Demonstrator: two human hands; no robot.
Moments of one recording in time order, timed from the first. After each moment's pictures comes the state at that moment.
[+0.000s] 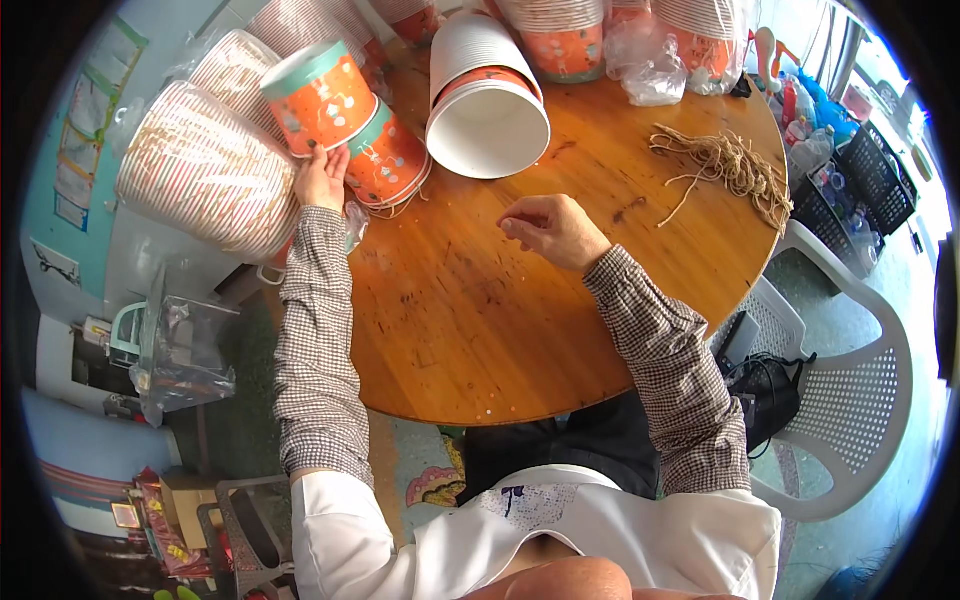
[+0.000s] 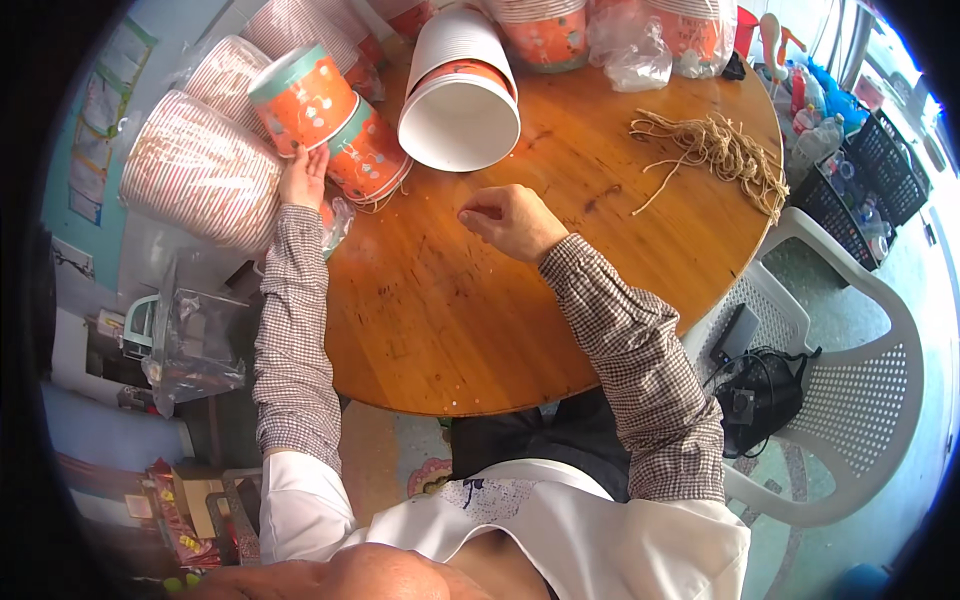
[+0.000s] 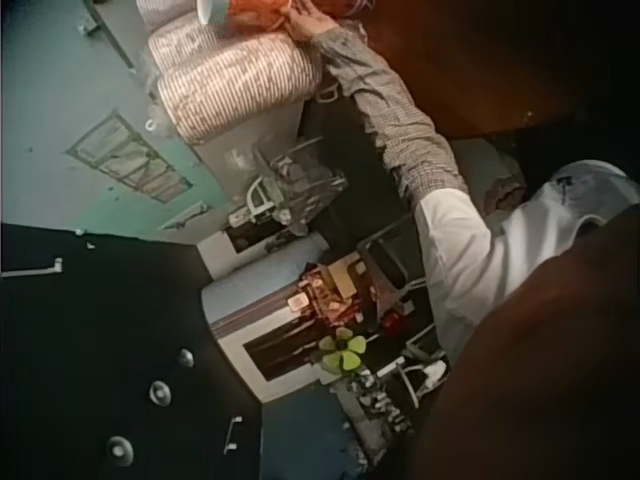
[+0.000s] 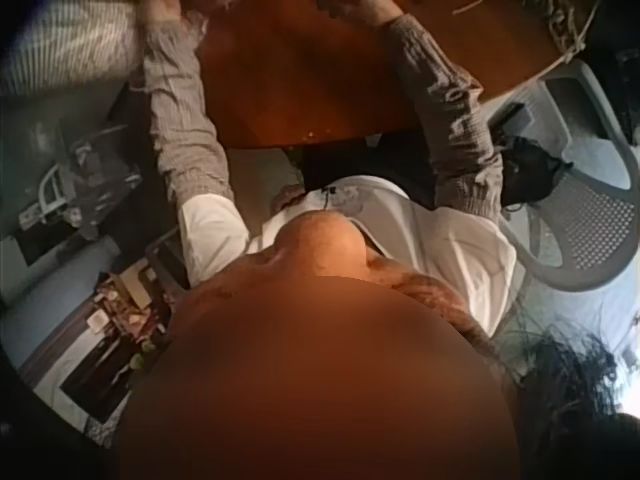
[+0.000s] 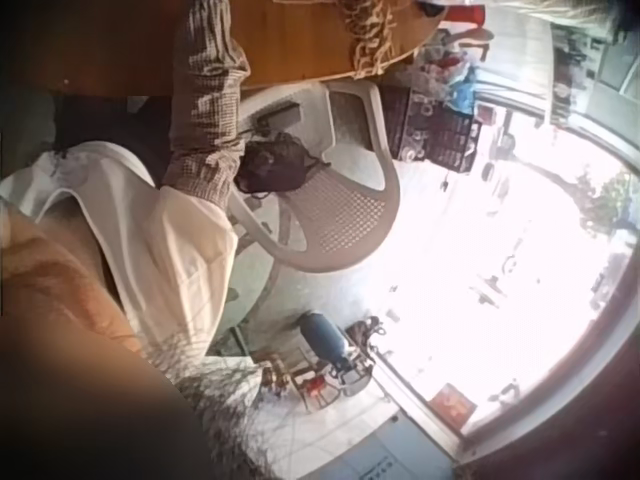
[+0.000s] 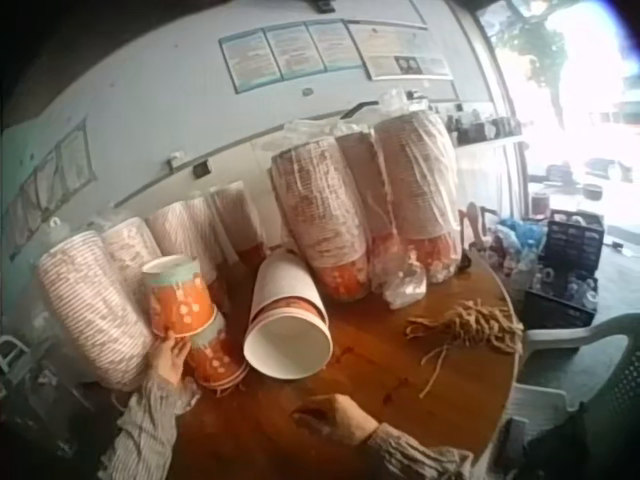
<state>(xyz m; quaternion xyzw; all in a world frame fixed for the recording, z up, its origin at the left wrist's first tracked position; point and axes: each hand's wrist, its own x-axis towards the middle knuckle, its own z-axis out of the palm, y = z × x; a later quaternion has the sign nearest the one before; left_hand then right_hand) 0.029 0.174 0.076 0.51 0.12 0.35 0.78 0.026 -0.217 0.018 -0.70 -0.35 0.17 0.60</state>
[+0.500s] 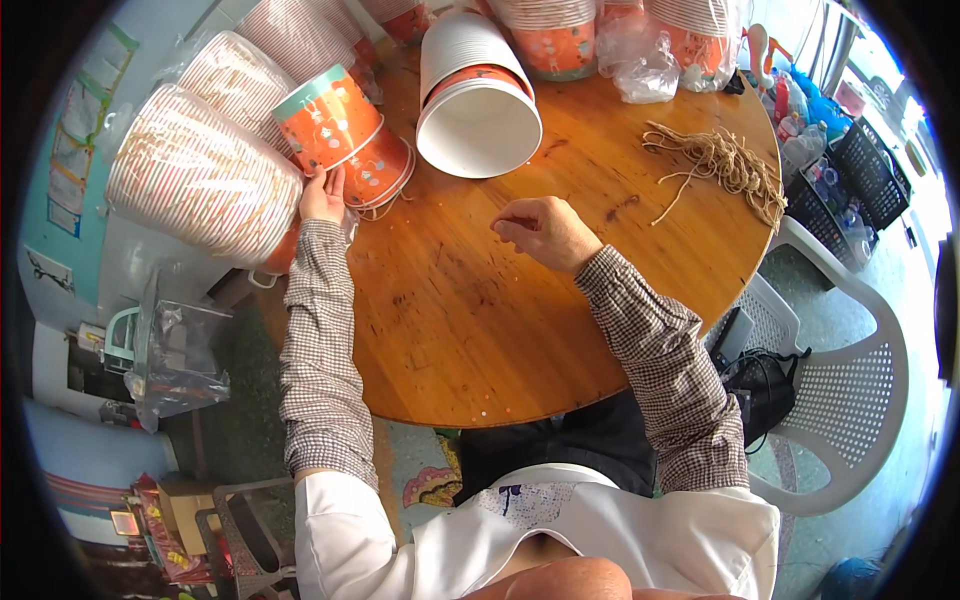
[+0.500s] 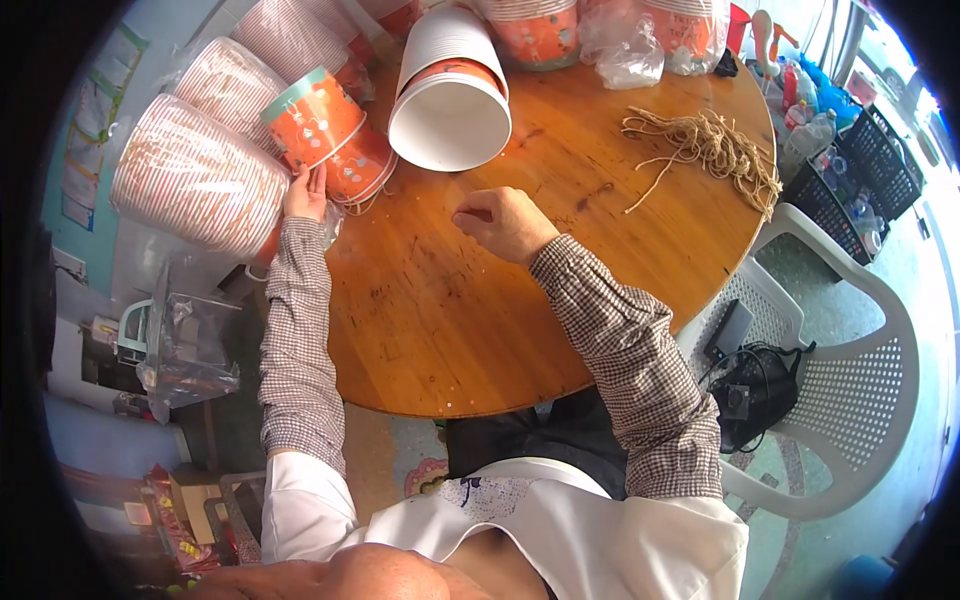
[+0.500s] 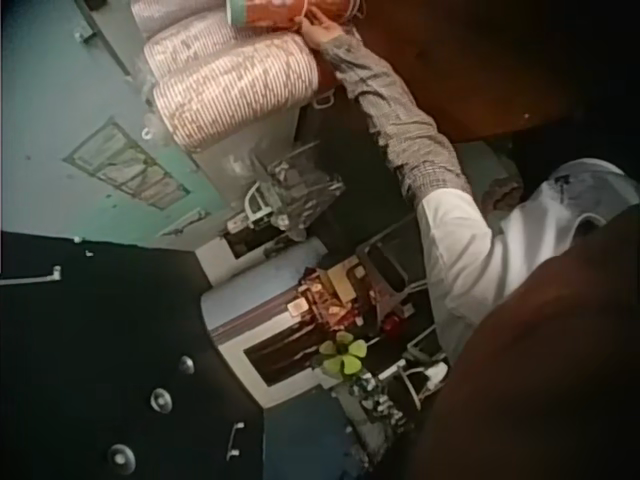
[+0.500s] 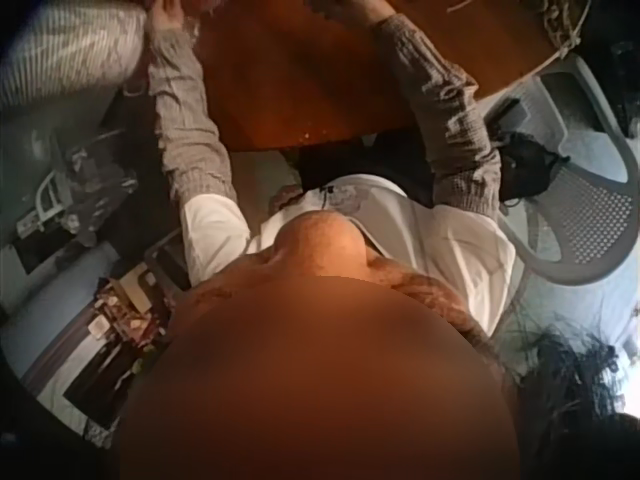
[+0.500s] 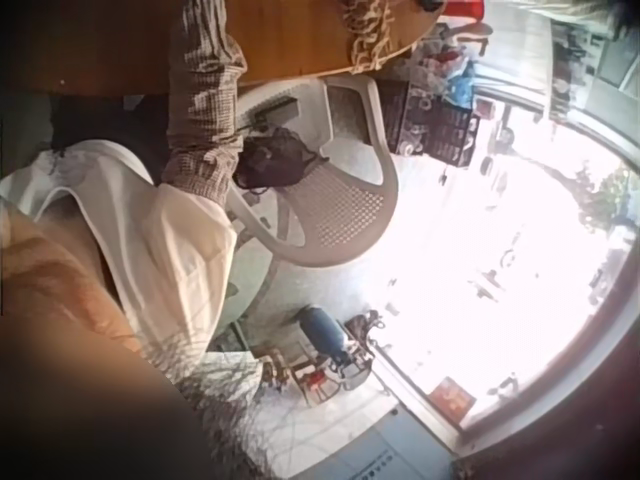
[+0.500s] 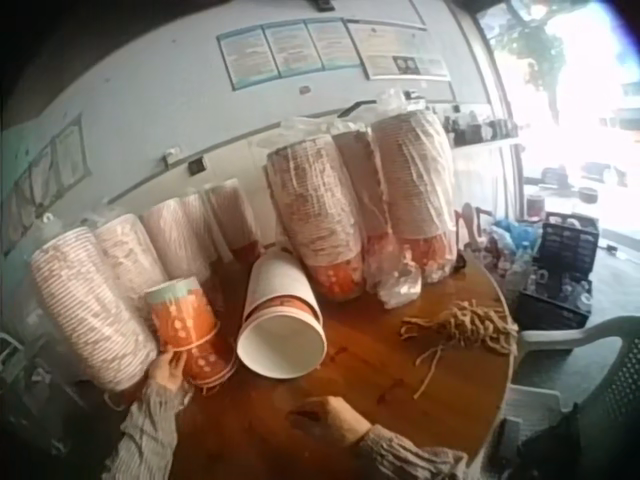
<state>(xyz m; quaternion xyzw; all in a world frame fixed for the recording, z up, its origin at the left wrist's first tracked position) 0.020 0.197 0.040 0.43 0.18 0.36 0.81 0.023 -0.212 0.017 -0.71 -0.36 0.14 0.59</state>
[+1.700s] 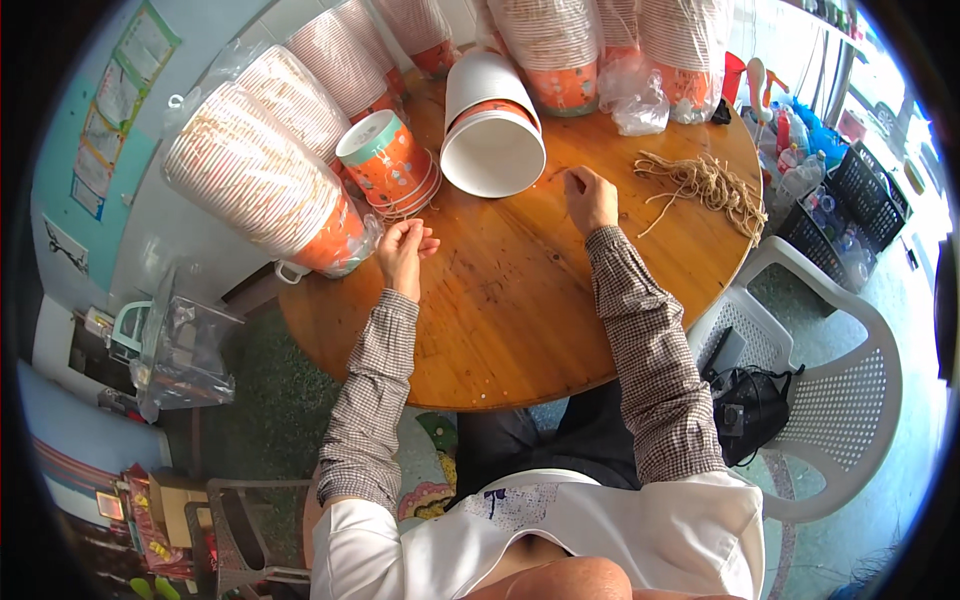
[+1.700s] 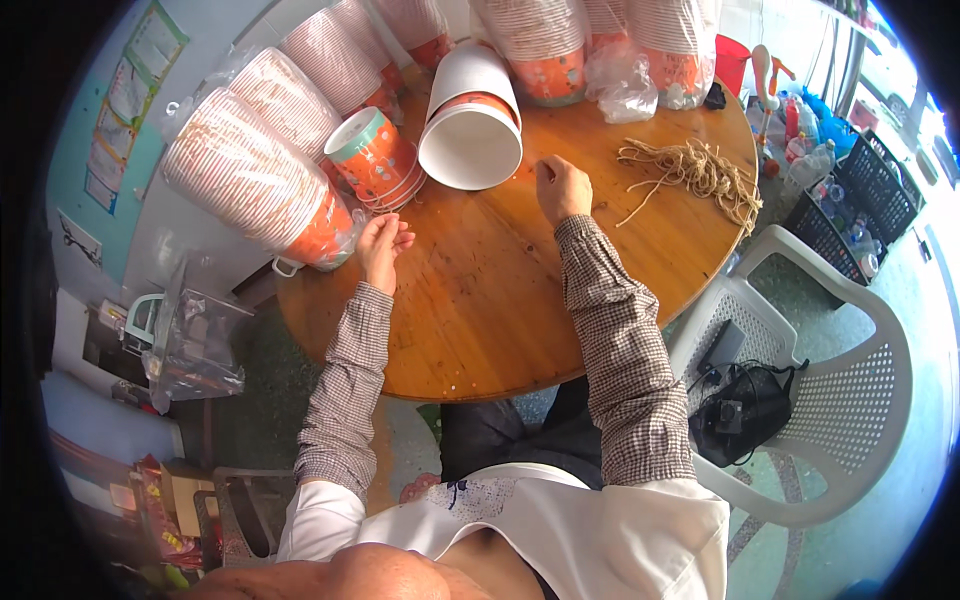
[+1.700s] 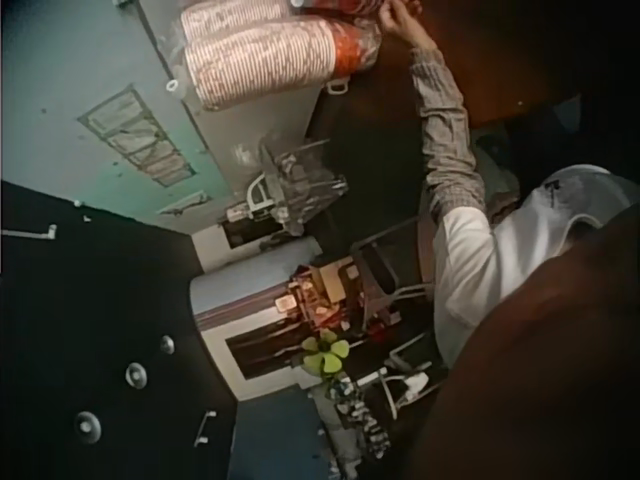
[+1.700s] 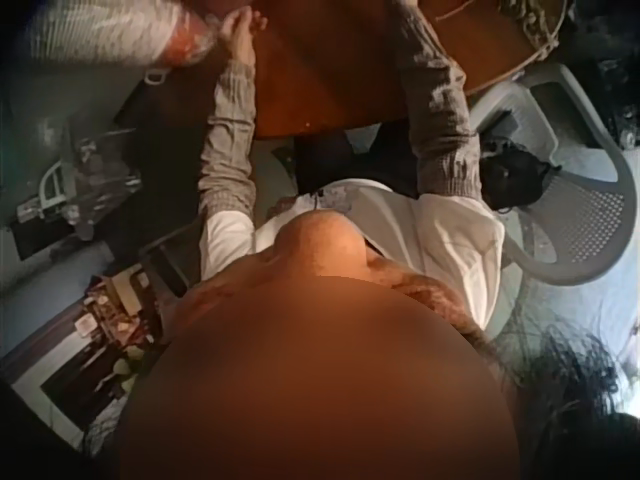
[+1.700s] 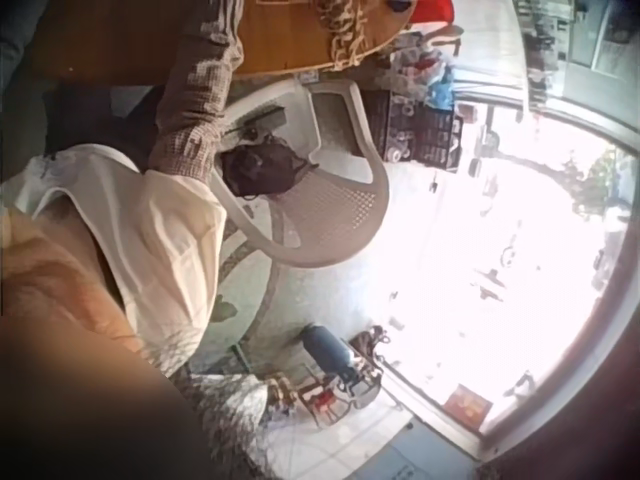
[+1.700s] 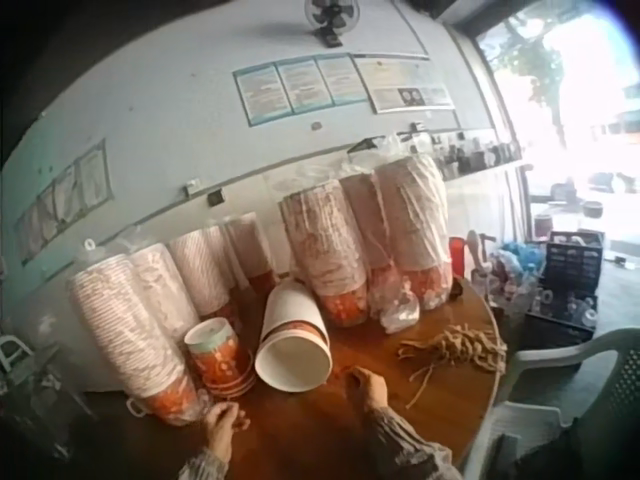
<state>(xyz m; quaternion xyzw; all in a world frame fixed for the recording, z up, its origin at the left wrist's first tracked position) -0.074 0.030 0.014 0.67 0.15 0.28 0.67 0.081 -0.228 -0.005 -0.78 -0.16 -0.21 0.56</state>
